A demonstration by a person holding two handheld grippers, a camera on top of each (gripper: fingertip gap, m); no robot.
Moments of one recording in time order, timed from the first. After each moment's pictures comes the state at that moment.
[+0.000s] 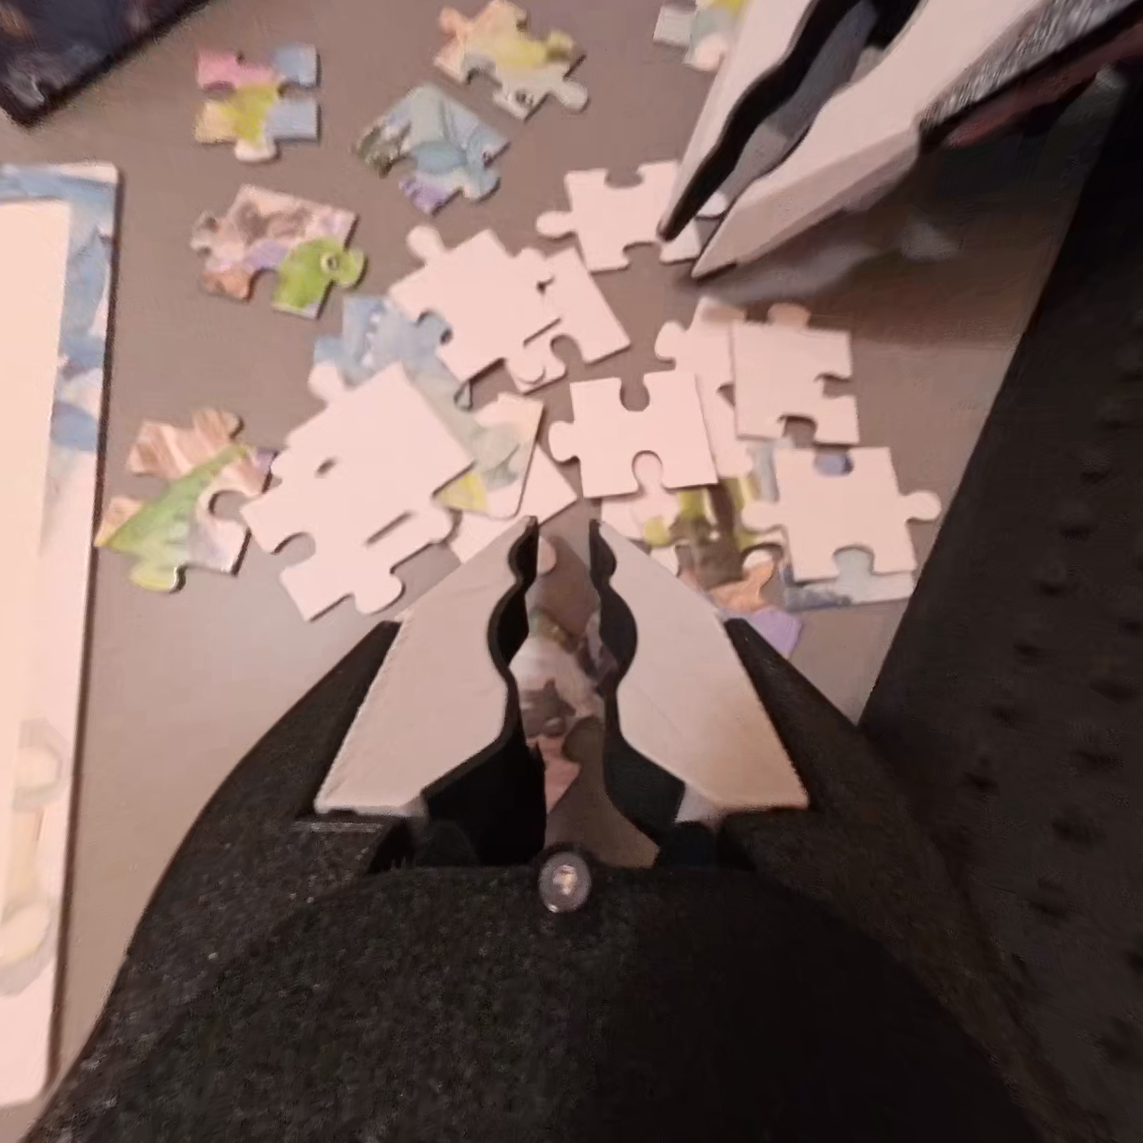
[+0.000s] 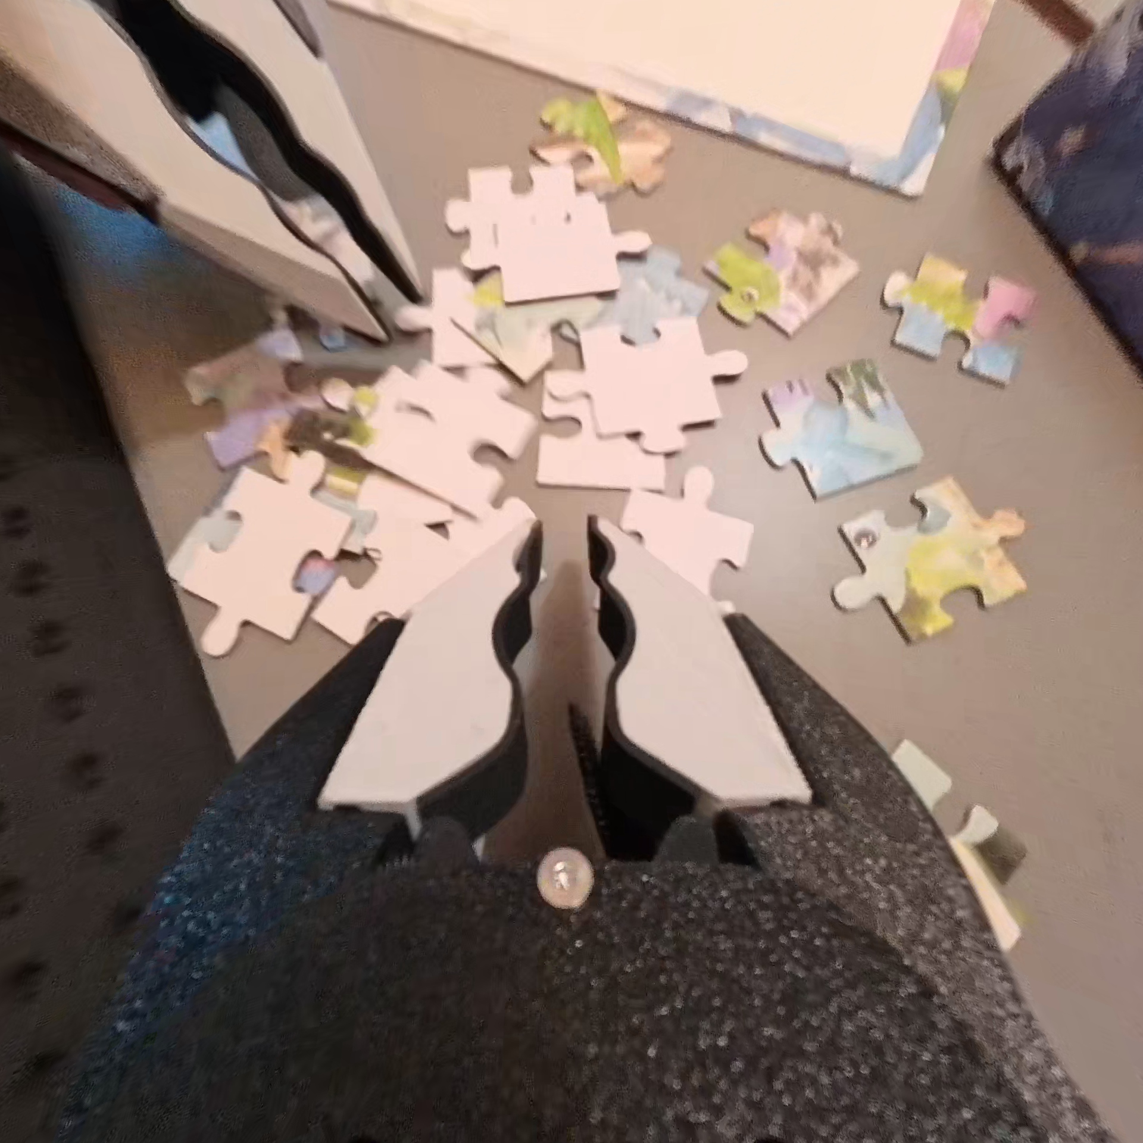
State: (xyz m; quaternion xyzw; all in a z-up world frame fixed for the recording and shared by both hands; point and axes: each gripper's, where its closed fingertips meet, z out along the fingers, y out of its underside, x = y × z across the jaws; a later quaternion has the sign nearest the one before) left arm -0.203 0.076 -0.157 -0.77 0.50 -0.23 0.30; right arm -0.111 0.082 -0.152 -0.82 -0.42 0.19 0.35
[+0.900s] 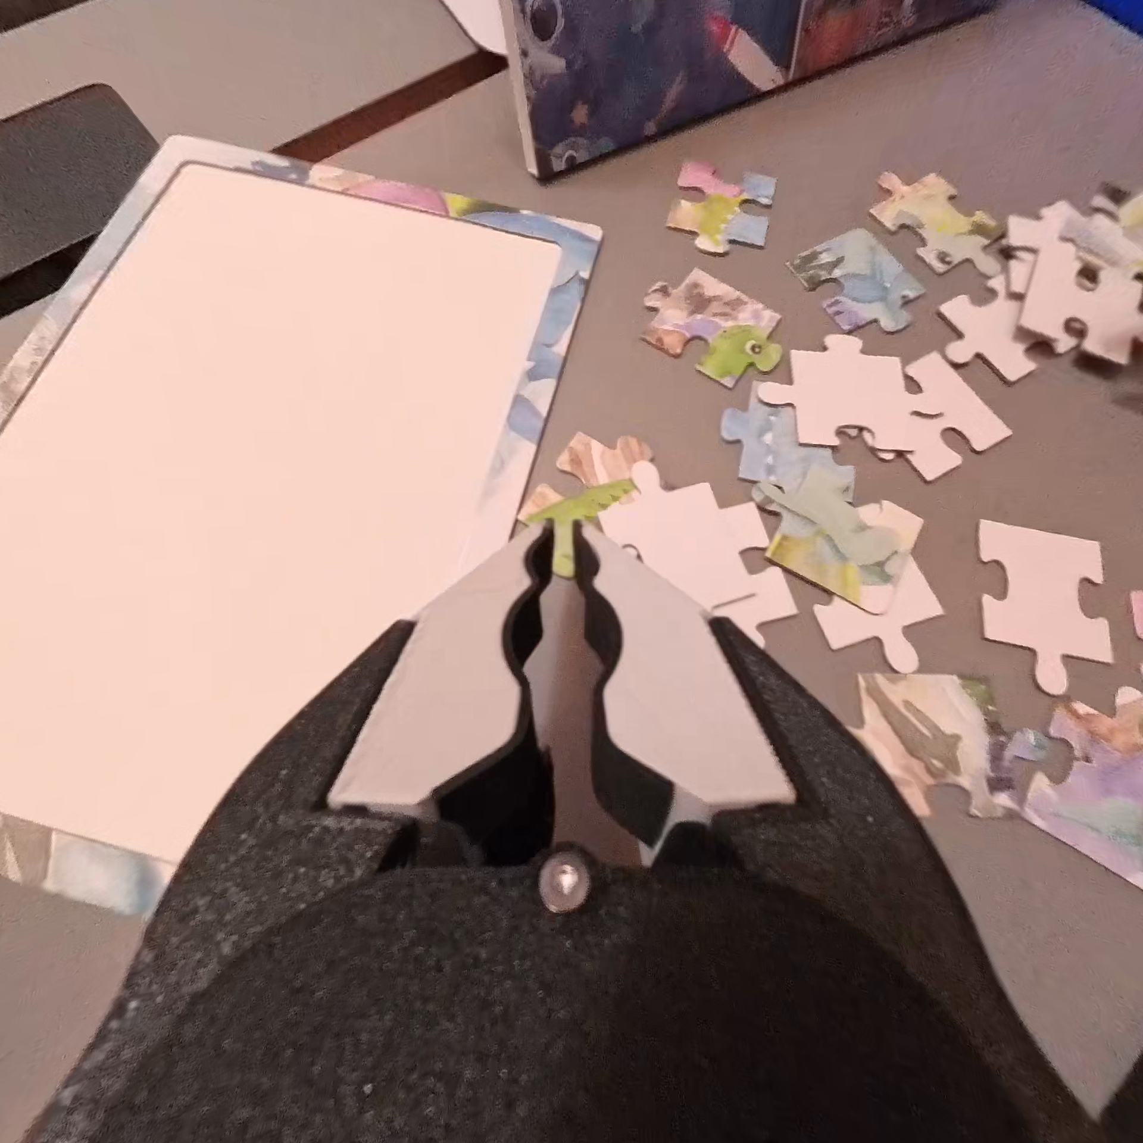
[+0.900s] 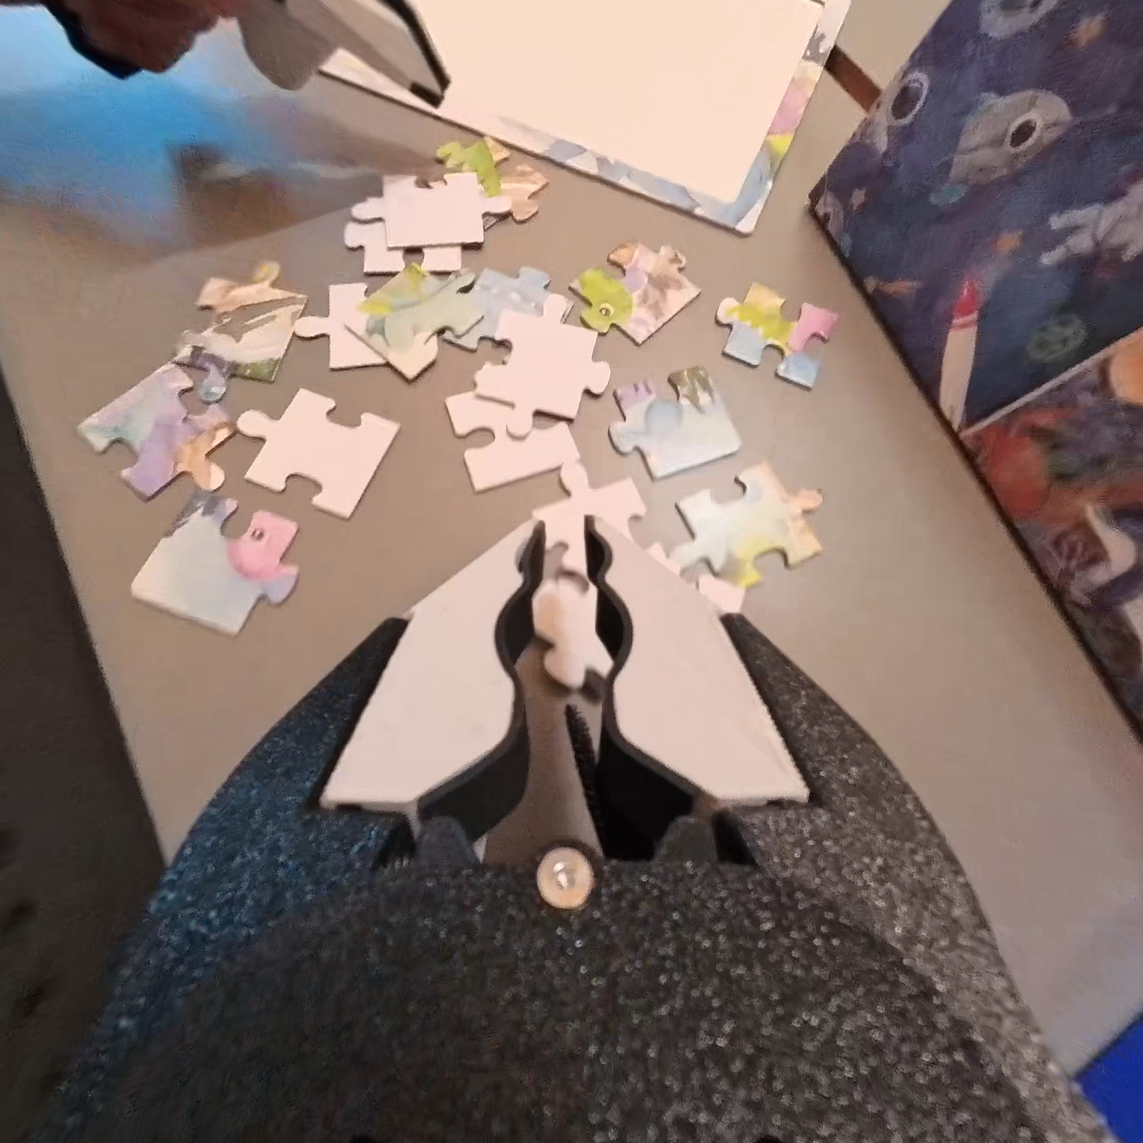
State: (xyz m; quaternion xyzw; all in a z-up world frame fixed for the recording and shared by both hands) left arm -0.267 0.195 -0.144 -0.84 0.35 -0.18 0.38; right arm -0.067 0.109 -0.128 -0.81 -0.42 0.16 0.38
